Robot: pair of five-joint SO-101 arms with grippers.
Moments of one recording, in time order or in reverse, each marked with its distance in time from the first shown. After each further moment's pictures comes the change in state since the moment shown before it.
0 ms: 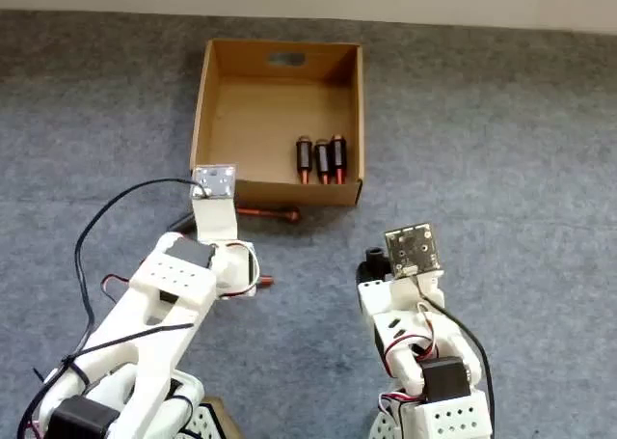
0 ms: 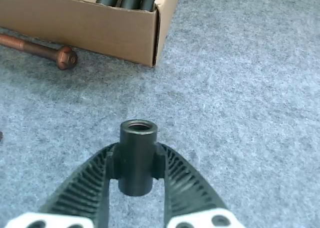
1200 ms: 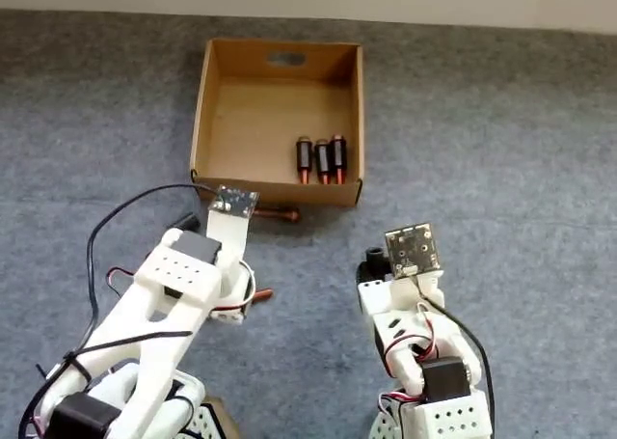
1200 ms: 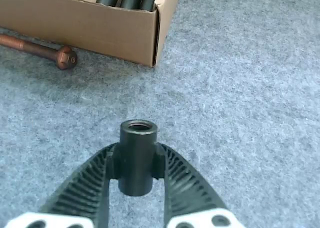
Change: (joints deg) left arm 1.1 0.8 -2.1 16.0 -10.2; right arm 0.0 0.0 0.0 0.0 0.0
